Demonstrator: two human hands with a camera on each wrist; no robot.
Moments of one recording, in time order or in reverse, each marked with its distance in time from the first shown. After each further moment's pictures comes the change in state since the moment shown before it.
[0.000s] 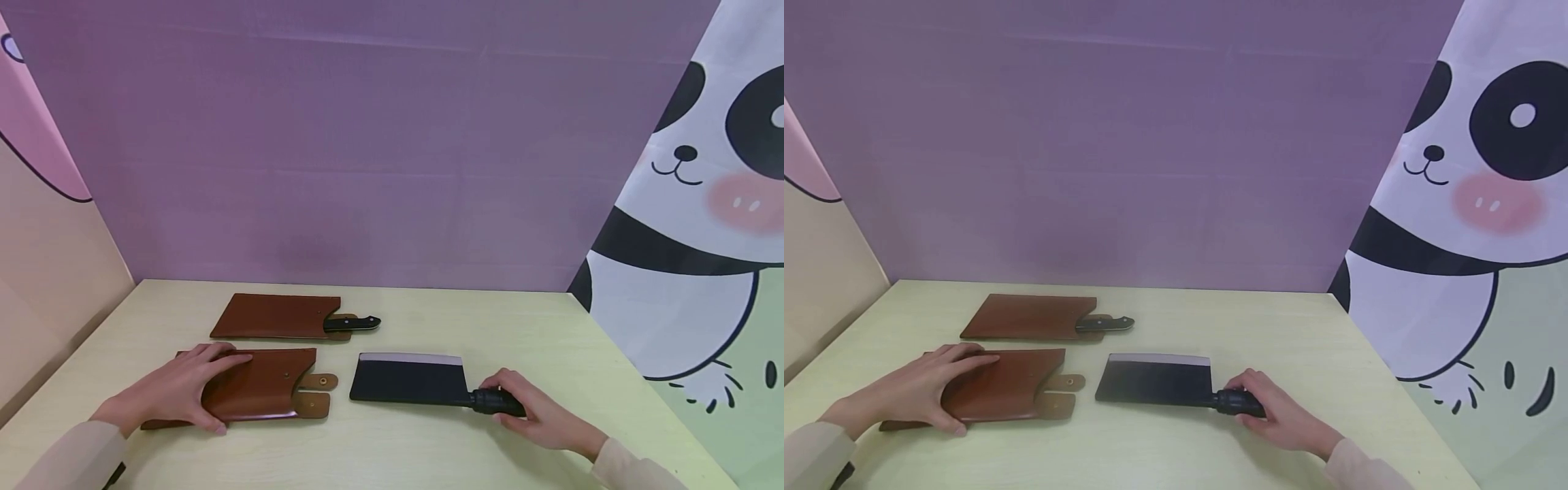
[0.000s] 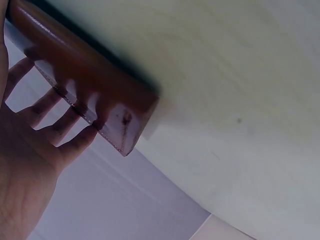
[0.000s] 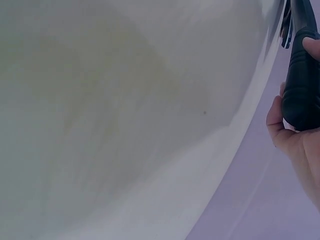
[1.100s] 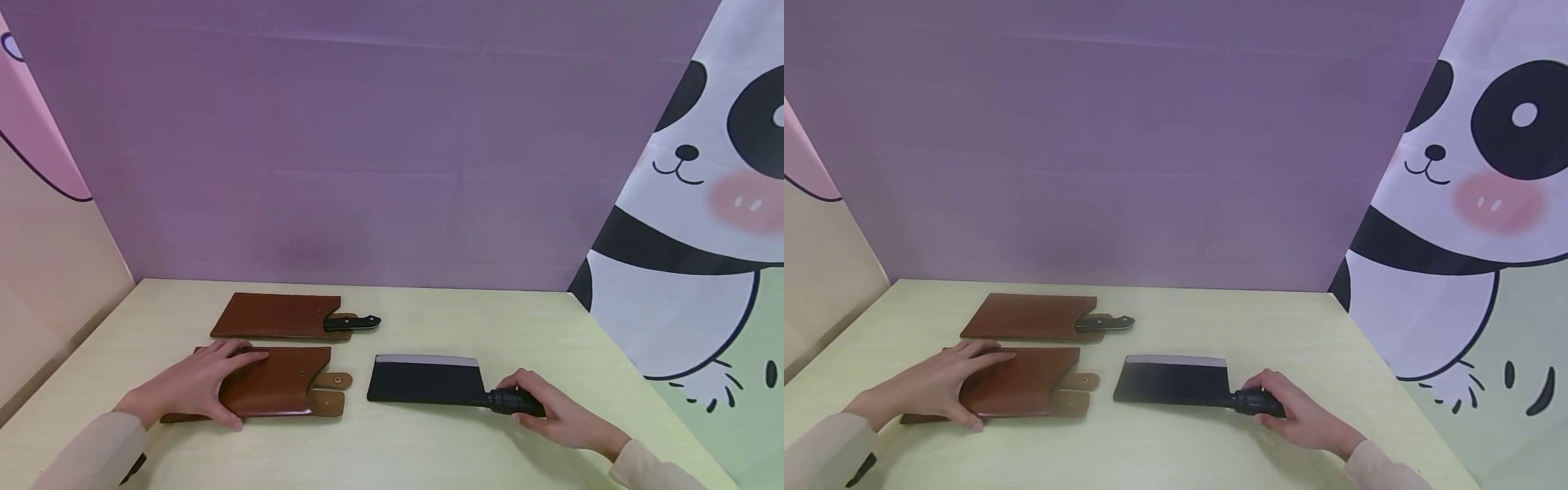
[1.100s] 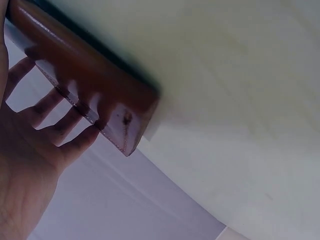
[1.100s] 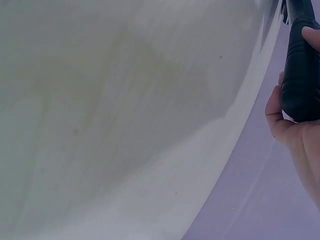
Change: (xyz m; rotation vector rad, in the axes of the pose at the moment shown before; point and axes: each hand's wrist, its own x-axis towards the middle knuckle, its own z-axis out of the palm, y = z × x) left_hand 0.018 0.009 0.004 -0.030 -0.056 0.004; right_hand -0.020 0.009 -0.015 0.016 -0.031 0.085
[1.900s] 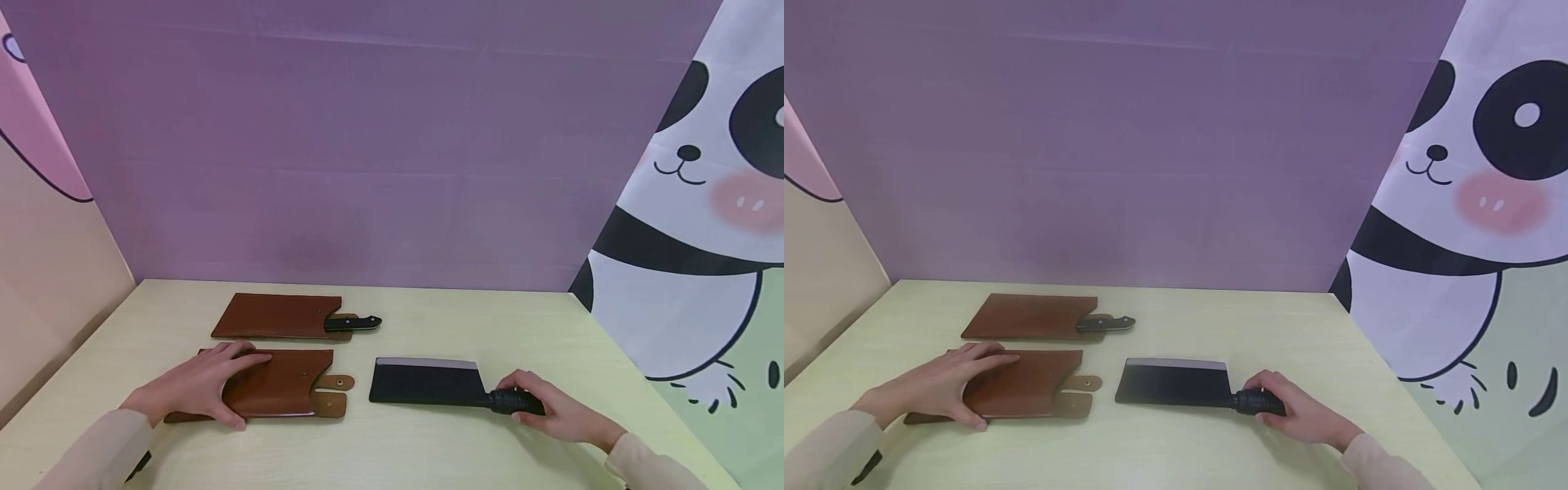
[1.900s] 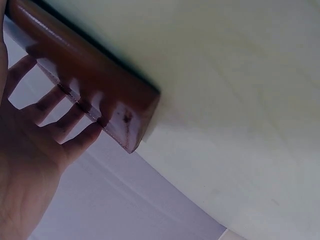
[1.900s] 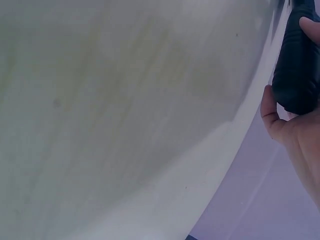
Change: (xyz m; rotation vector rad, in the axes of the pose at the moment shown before) left_hand 0.003 0.000 0.000 -0.042 -0.054 0.002; right_hand 0.002 0.009 -0.002 -0.011 -0.065 0.050
